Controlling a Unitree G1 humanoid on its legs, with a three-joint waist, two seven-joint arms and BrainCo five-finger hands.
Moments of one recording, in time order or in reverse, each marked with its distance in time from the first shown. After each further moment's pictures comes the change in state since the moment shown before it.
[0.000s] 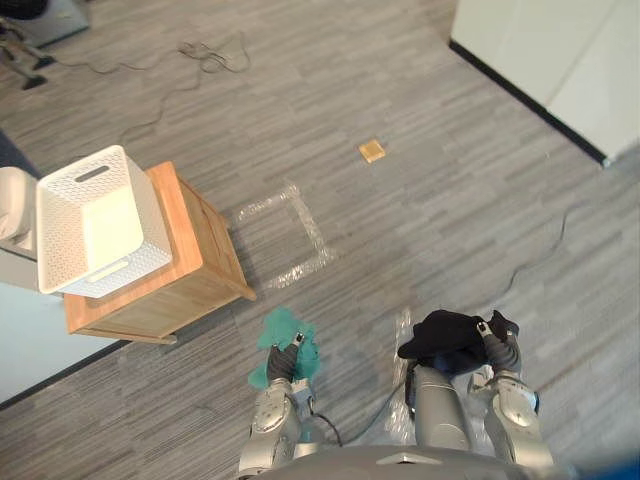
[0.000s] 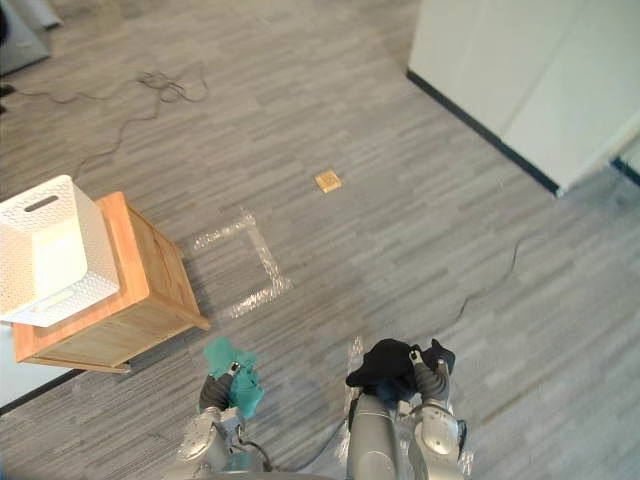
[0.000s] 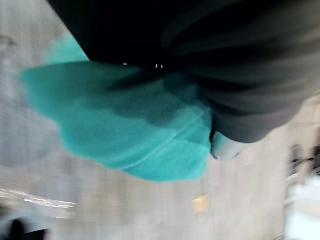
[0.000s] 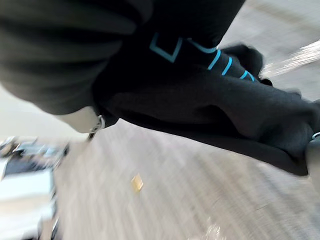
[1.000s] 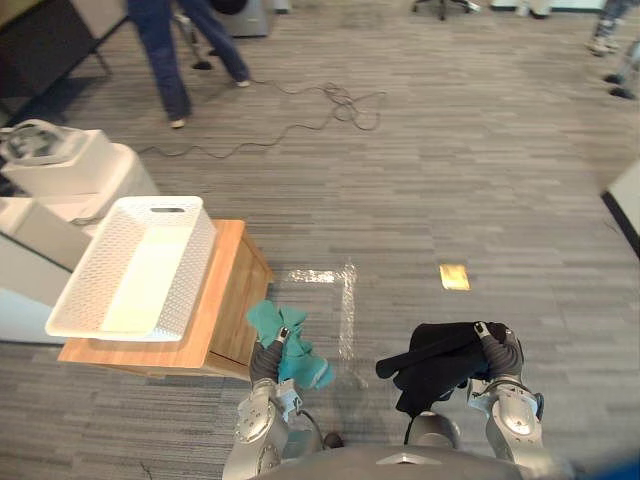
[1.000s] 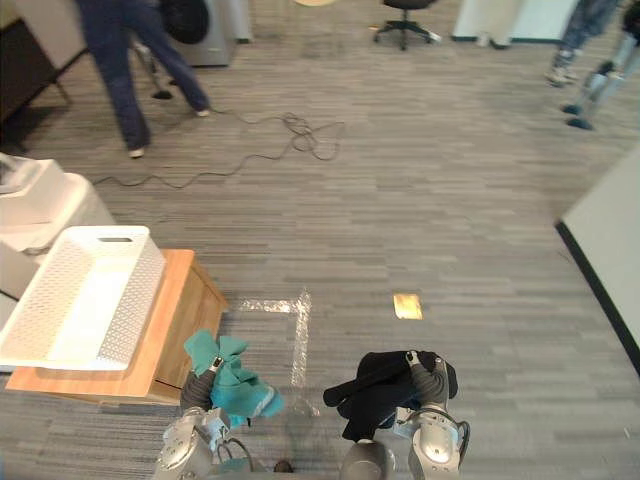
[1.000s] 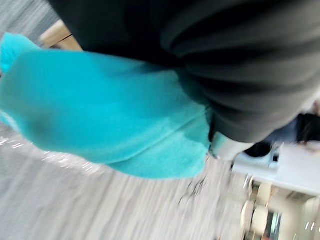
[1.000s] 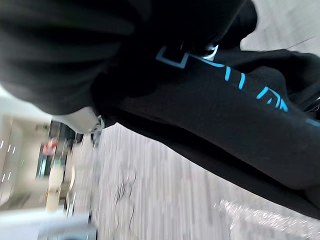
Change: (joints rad) left arm 0.077 0.025 -0.003 -0.193 0.051 0.041 -0.033; right arm -0.019 -0.008 -0.064 -0.063 -0.079 0.010 -0.017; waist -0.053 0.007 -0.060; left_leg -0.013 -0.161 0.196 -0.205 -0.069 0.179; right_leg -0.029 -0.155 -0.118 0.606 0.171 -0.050
